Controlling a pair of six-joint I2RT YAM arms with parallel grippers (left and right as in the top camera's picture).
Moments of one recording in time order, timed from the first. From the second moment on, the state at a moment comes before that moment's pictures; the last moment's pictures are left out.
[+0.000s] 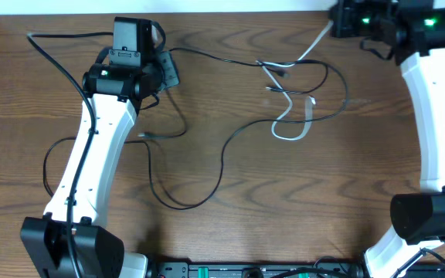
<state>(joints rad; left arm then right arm) -0.14 1.62 1.52 -0.82 -0.02 -0.41 0.09 1.85 2.07 -0.96 -0.25 0.10</state>
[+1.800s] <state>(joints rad) -0.37 2.01 1.51 -0.15 0.65 -0.72 0.14 1.85 2.07 -1.07 -0.33 -0.03</state>
